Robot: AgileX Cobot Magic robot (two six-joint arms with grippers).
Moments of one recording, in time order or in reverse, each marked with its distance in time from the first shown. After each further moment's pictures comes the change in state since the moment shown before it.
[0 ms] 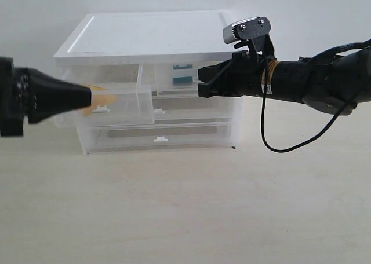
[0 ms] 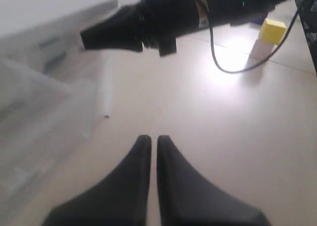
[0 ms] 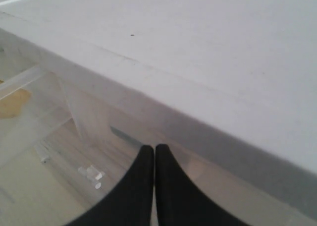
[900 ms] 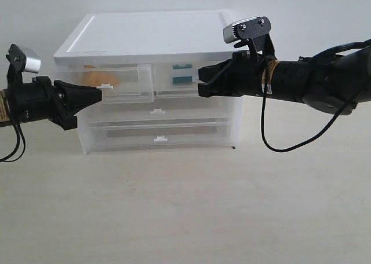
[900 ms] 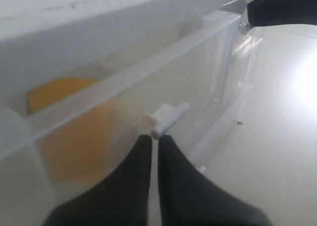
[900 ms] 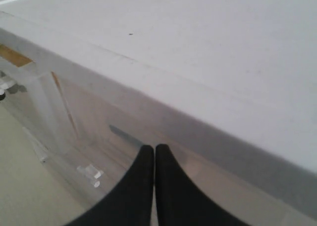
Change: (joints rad) left arm -0.010 0.416 -0.193 -0.381 0.169 0.435; right arm 0.000 -0.002 0.000 0.000 0.006 0.002
